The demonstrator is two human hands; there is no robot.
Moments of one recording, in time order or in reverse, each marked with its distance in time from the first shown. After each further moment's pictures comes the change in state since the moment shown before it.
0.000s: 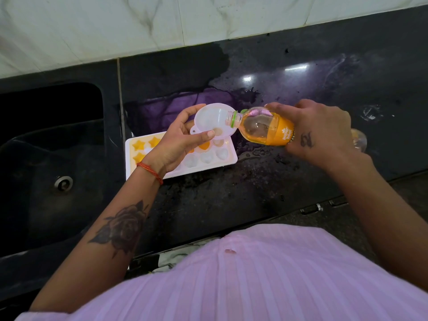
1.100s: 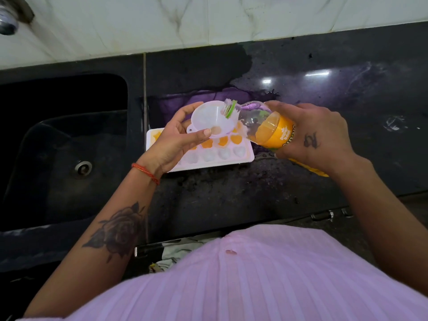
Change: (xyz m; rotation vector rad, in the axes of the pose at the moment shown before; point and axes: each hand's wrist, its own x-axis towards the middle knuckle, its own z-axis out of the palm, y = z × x) left_hand -0.041 0.010 -0.026 -0.066 0.077 0.055; right_hand 0.002 -0.037 -0.007 0.220 -0.054 -0.069
